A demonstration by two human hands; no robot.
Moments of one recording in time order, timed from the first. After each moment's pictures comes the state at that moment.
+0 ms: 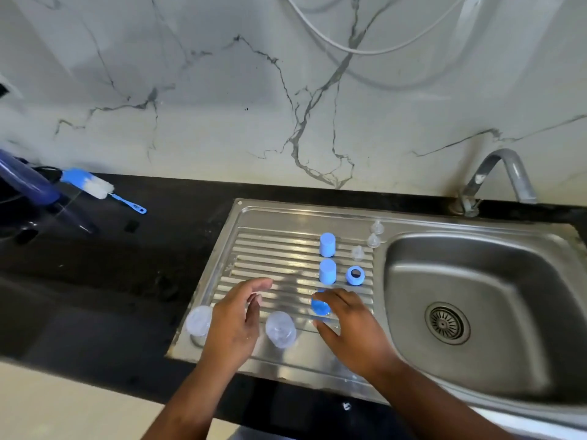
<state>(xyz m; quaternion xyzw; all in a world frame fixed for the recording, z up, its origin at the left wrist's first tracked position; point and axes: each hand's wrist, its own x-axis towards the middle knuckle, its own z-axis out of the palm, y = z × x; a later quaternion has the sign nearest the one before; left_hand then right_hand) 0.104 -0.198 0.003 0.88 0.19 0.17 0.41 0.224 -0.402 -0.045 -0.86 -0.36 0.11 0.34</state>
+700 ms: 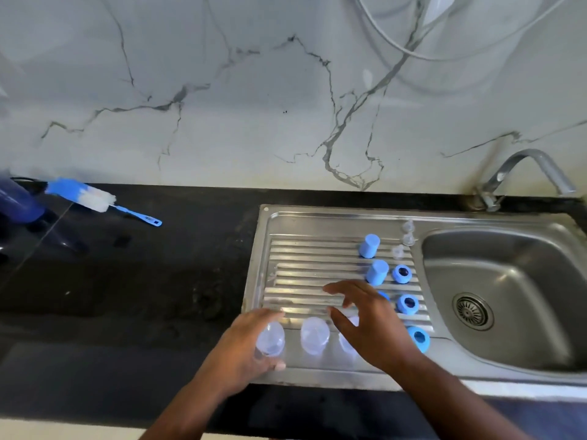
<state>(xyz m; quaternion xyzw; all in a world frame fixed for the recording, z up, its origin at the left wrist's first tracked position) 0.036 -0.029 -0.043 0.93 0.06 -0.08 0.36 0.155 -0.275 0.006 -0.86 -0.29 0.08 0.40</state>
